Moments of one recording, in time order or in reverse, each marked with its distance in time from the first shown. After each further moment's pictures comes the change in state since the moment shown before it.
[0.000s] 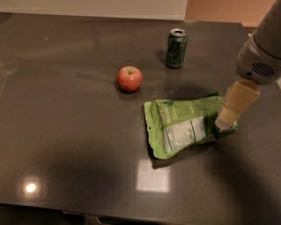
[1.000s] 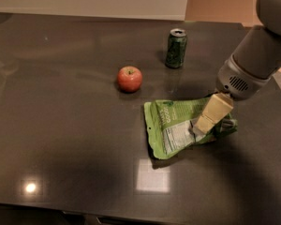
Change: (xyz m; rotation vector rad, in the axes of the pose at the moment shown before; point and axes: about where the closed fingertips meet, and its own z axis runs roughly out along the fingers) arm -0.022 0.029 0.049 -0.183 -0.068 0.117
